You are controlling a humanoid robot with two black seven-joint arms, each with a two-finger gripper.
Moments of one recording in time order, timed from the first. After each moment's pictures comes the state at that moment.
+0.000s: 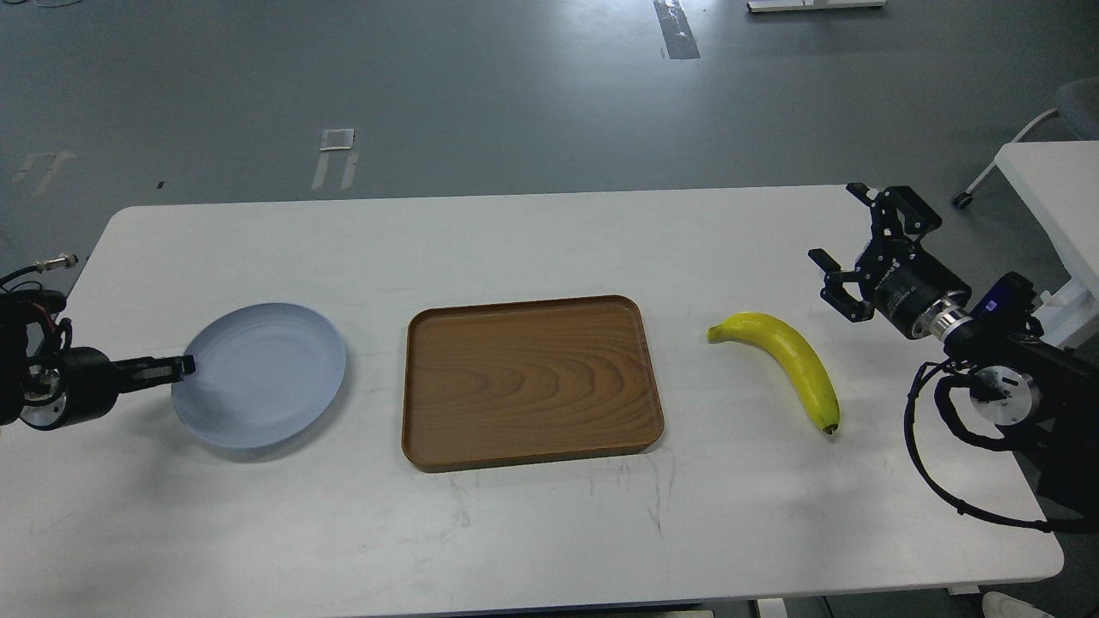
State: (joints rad) left arm -0.73 0.79 -0.25 -0.73 1.43 -0.32 -0.45; right arm 0.71 -0.51 0.31 0.59 -0.03 0.49 0.49
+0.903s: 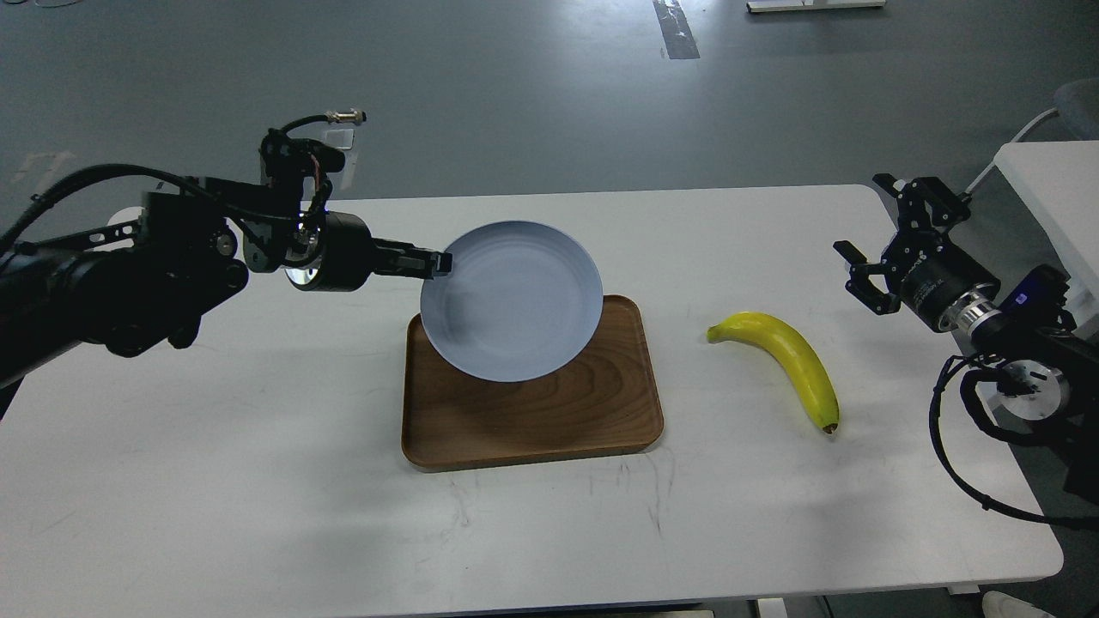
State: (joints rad) left arm -1.13 0.40 -0.14 -0.88 1.43 -0.49 -0.32; right arm 0.72 -0.56 0.30 0.59 -0.03 0.49 0.49
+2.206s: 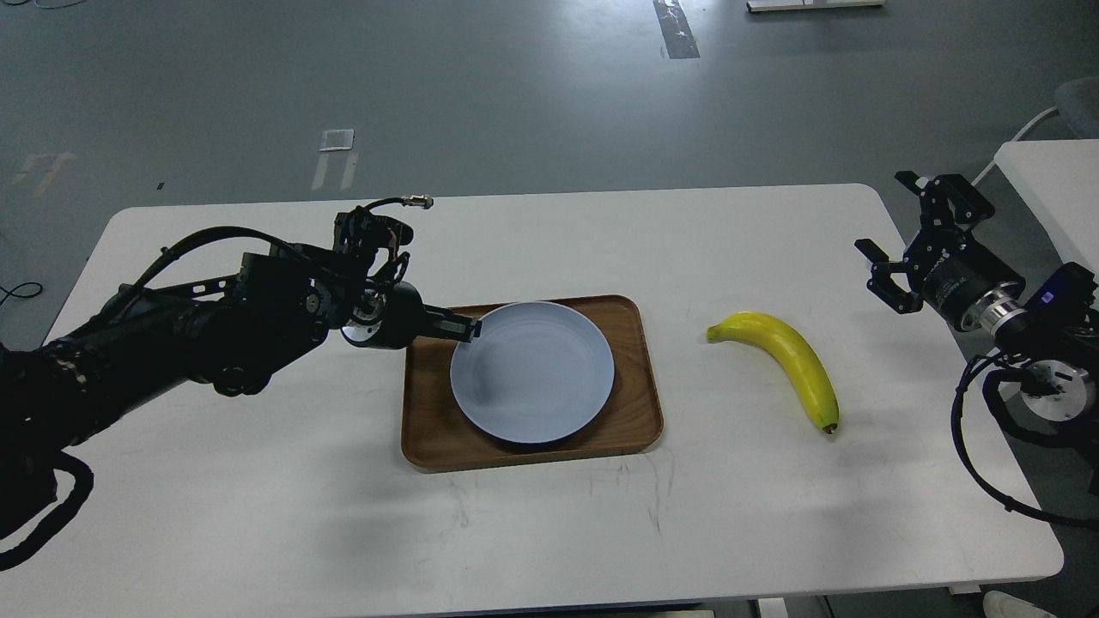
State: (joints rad) left arm -1.07 0.23 -0.06 -0.71 1.40 -0.47 -0.27; right arm 0.71 -0.60 0.30 0.60 -0.03 0.49 0.49
